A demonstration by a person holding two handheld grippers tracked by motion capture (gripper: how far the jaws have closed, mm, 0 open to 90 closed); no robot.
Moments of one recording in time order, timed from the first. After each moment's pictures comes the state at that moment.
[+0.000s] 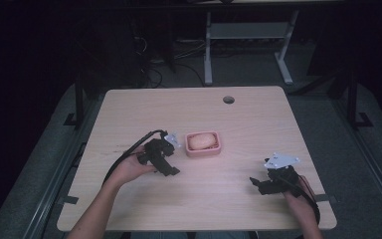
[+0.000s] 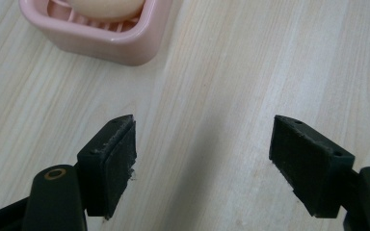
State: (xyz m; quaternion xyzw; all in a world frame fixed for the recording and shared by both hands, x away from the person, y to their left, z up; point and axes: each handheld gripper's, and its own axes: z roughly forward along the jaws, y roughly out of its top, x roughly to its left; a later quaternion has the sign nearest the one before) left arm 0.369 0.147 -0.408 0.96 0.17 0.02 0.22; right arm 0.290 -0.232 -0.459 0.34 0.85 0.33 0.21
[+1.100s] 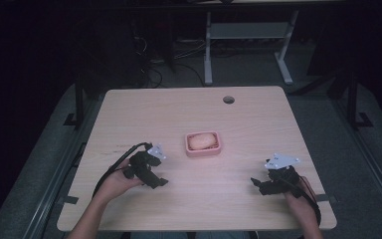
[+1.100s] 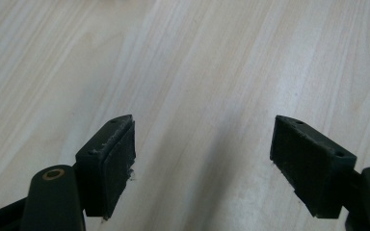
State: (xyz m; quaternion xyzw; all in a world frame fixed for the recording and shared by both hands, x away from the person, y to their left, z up) left arm 0.335 0.187 -0.423 0.95 0.19 0.04 0.23; right arm 0.289 -0.234 -0.461 0.35 0.85 0.32 0.21
